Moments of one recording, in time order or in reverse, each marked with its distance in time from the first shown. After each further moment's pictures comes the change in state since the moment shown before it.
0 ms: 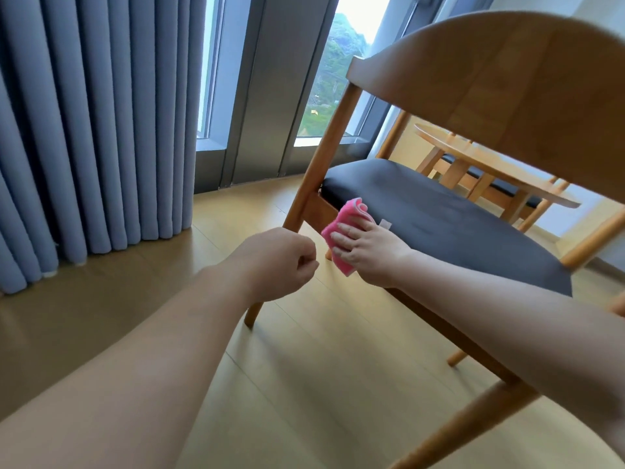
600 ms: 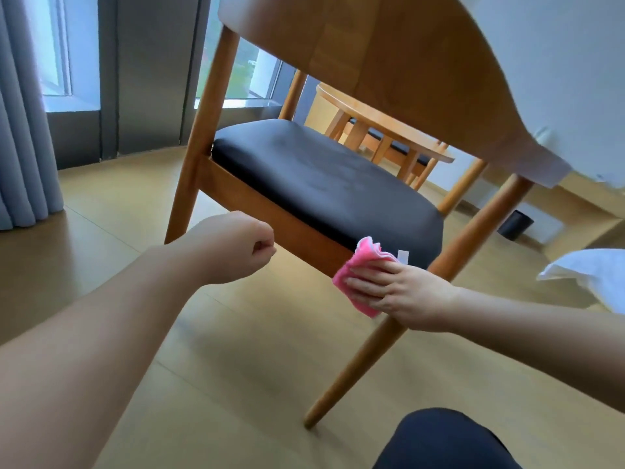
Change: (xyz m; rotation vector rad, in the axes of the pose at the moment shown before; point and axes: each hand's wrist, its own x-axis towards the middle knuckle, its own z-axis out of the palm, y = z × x) left_hand 0.036 0.053 0.054 -0.006 -0.067 0.270; right_hand -0.230 -0.008 0.067 0.051 -0.128 -0.191
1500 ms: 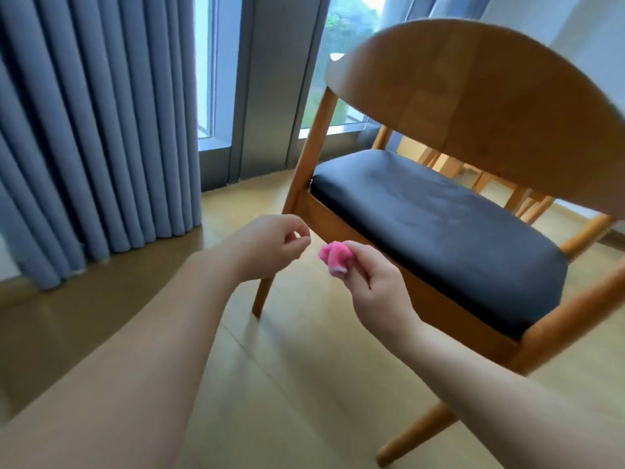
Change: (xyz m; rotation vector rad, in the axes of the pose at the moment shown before) left_hand -0.030 -0.025 -0.060 -0.241 0.055 -0.392; right_hand 0.120 -0.031 -0.138 1.711 0.994 0.517
